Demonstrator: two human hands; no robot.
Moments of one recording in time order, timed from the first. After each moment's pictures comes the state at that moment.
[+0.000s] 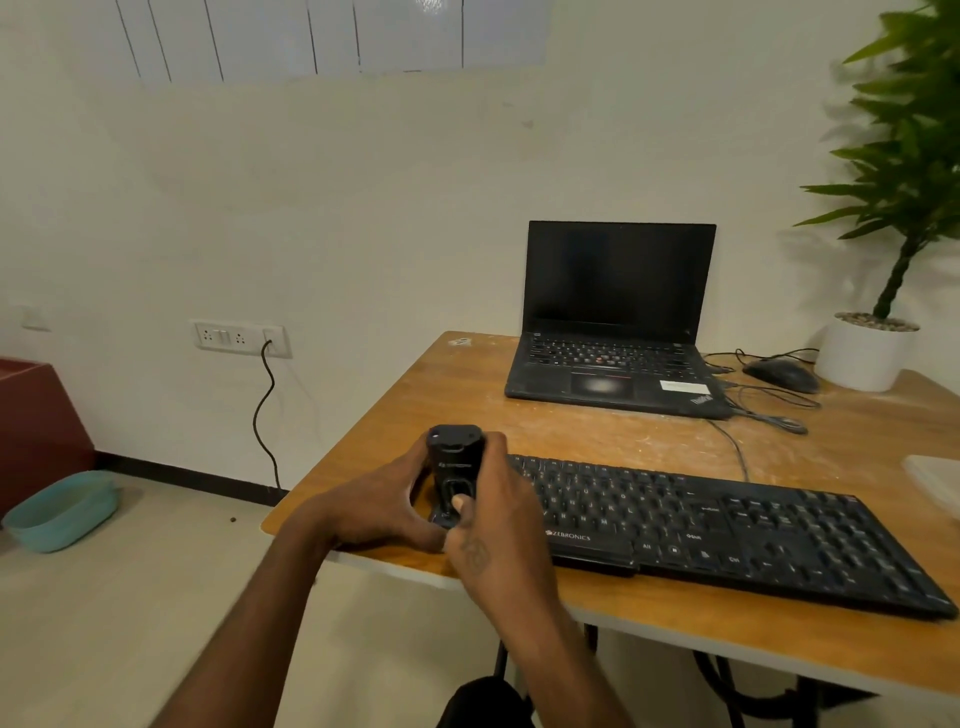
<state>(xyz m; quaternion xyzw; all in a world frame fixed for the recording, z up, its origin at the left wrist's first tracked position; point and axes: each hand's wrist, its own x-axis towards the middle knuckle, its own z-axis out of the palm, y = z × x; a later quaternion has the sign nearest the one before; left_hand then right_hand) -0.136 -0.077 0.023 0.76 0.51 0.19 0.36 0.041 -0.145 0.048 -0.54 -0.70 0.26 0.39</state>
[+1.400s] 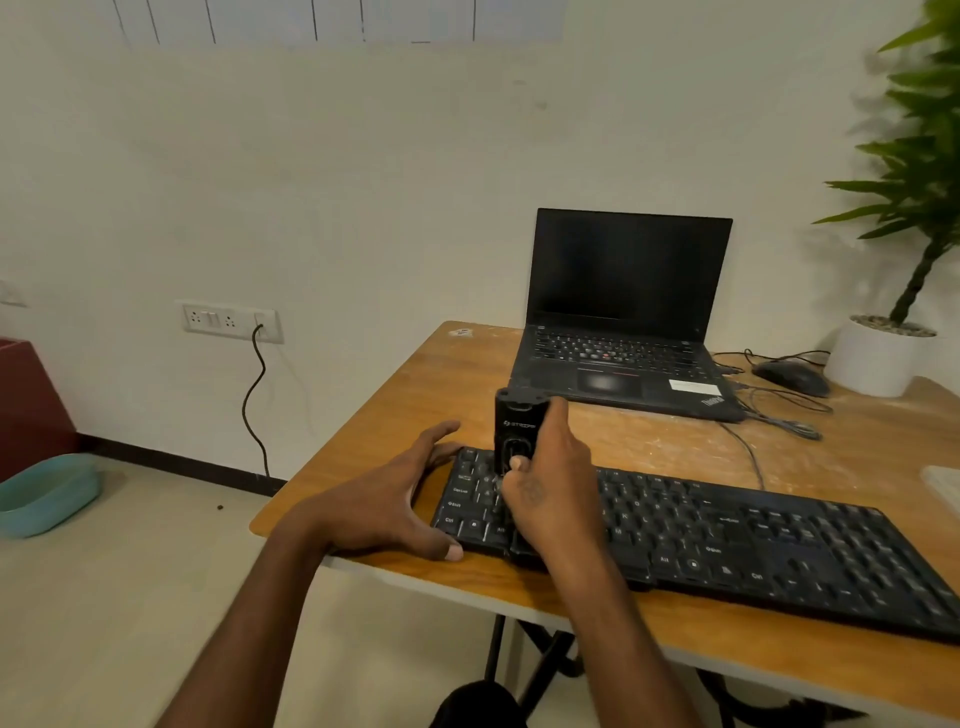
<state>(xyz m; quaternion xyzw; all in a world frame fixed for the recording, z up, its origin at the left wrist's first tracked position) -0.141 -0.073 0.023 0.76 0.48 0.19 0.39 0.063 -0.094 0.055 -0.61 -0.65 0.22 0.41</state>
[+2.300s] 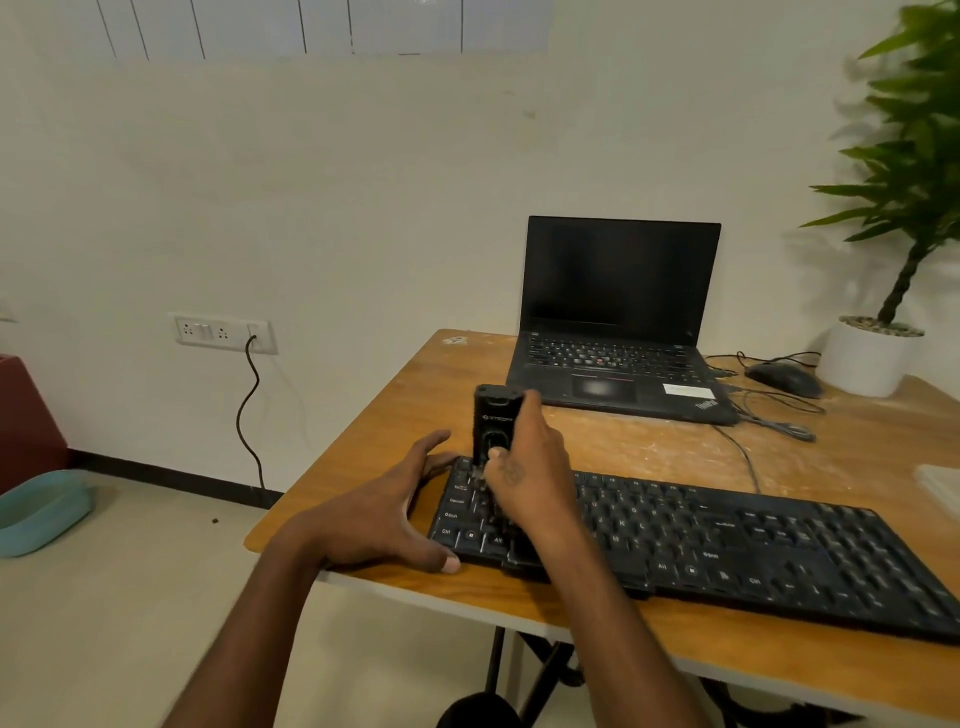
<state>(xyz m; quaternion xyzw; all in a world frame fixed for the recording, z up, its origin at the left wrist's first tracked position) -0.143 -0.069 0.019 0.76 0.48 0.19 0.41 0.054 -0.062 0.053 -0.60 -0.67 0.22 0.38</state>
